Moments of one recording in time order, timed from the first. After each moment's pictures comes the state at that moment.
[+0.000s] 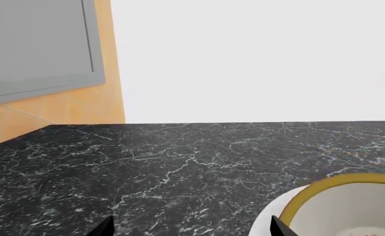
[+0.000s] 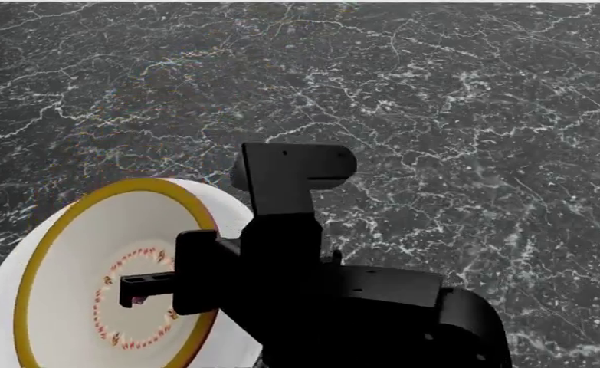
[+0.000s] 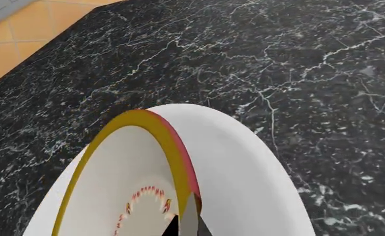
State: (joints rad) left arm 0.08 -0.66 -0.51 1.02 -1.04 -0.86 -0.56; right arm 0.89 0.10 -0.24 -0.06 1.37 1.24 0.69
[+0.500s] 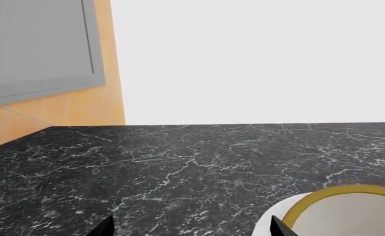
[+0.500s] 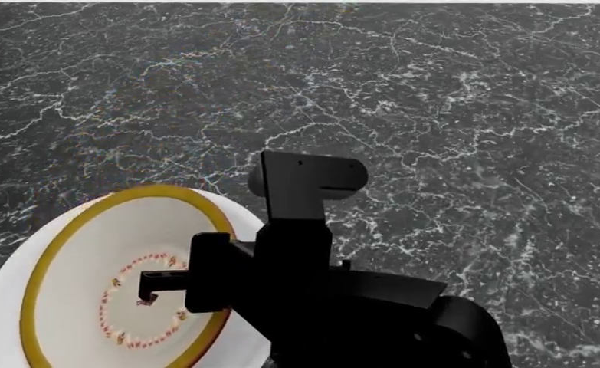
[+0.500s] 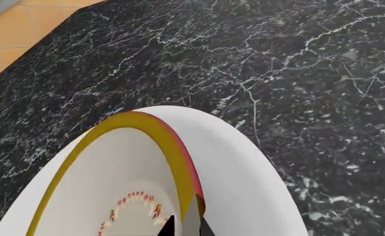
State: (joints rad) left arm 0.09 -0.70 -0.50 1.02 -1.07 -0.82 -0.60; right arm 0.88 0.13 -0.29 0.02 1.32 1.14 0.63
